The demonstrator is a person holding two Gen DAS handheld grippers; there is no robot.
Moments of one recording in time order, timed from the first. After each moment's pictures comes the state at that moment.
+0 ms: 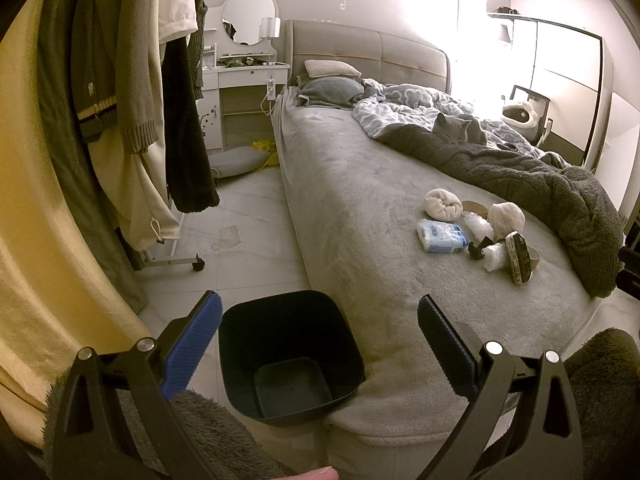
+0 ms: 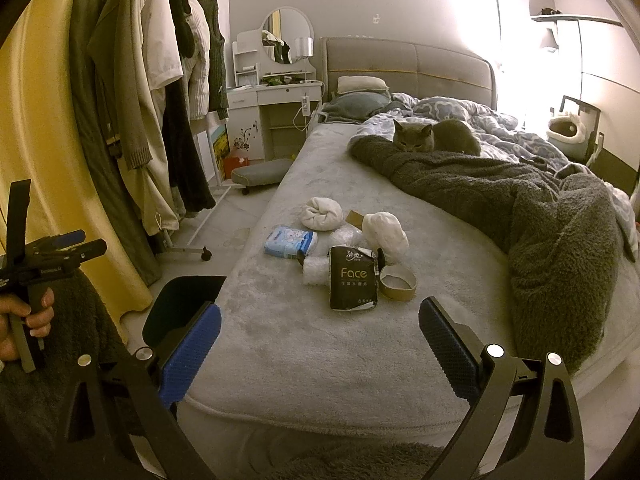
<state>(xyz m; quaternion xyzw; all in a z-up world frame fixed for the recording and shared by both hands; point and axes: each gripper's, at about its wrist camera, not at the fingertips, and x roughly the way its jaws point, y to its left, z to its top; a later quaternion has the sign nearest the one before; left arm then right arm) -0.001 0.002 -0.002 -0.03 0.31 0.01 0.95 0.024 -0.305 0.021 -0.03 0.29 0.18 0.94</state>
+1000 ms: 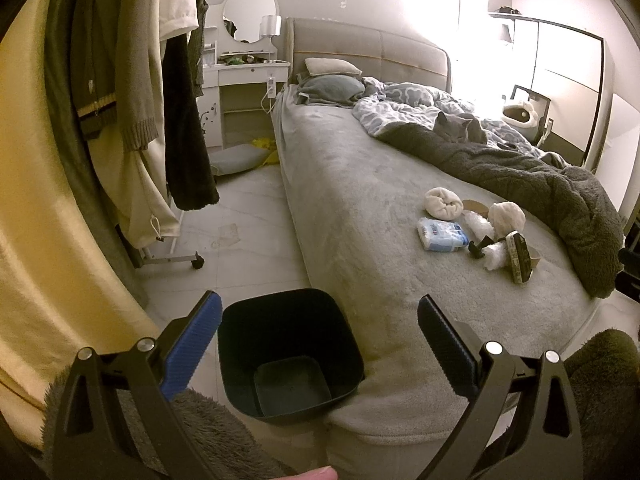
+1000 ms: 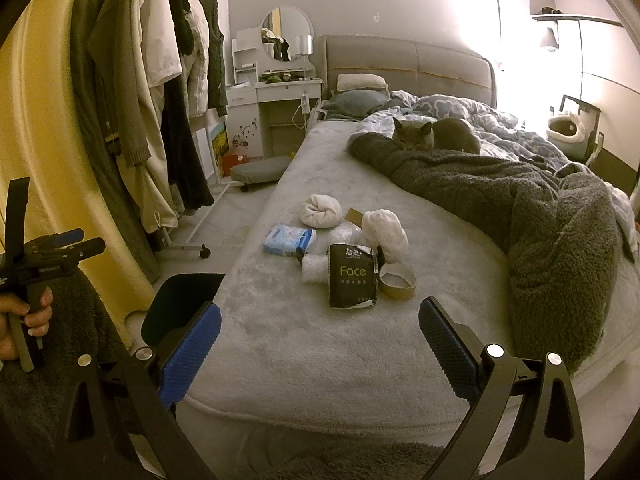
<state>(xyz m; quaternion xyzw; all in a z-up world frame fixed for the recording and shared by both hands) 0.000 0.003 -0.002 -0.03 0.31 0.01 0.95 0.025 -0.302 0.015 -0.03 0.29 0.17 0.94</state>
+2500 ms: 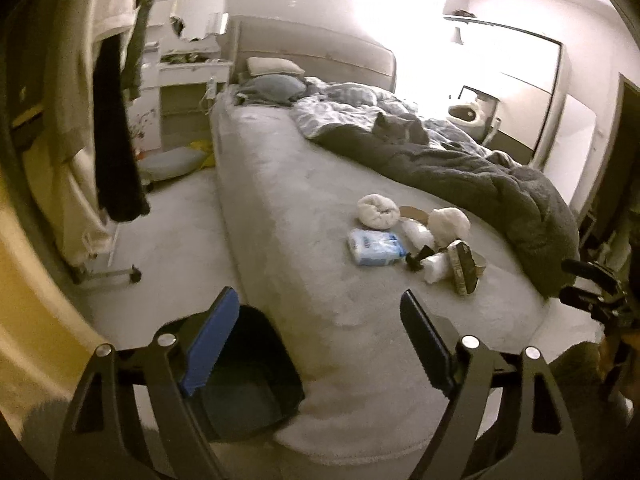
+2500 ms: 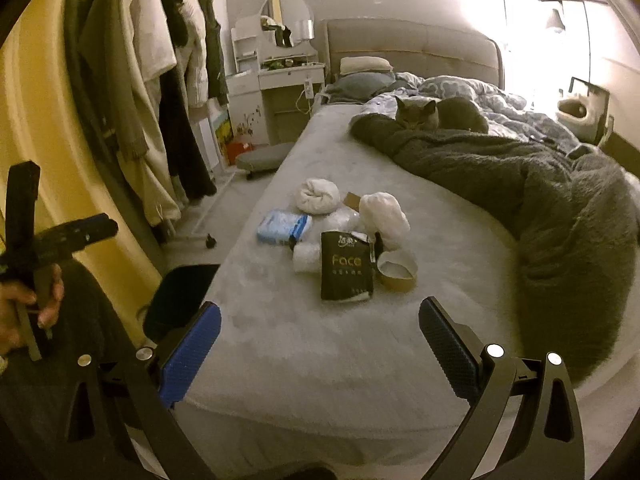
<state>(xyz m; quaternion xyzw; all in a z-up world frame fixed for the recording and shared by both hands) 0.038 -0.030 0.002 -0.04 0.31 -0.11 0.94 0.053 -0.320 0.004 -0.01 0.32 0.19 0.93</state>
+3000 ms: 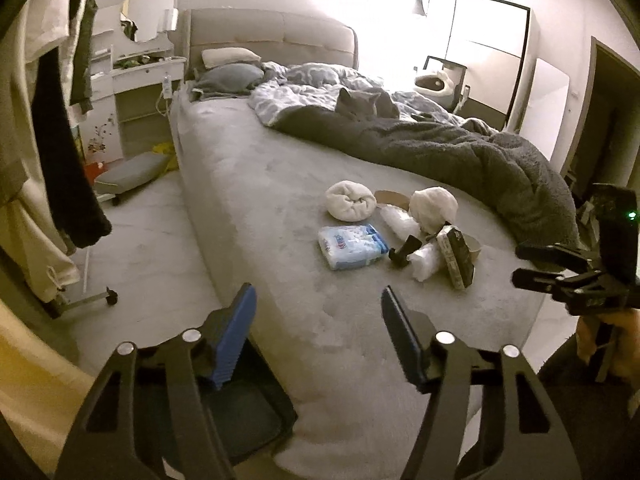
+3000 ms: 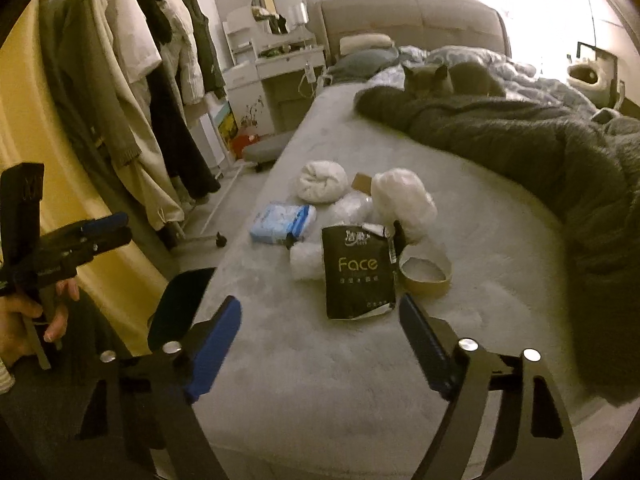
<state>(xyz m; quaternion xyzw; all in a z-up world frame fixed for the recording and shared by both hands) 0.092 -0.056 -0.013 -0.01 0.34 -0.18 0.93 0.108 -0.308 -0.032 0.02 0.36 0.21 0.91</state>
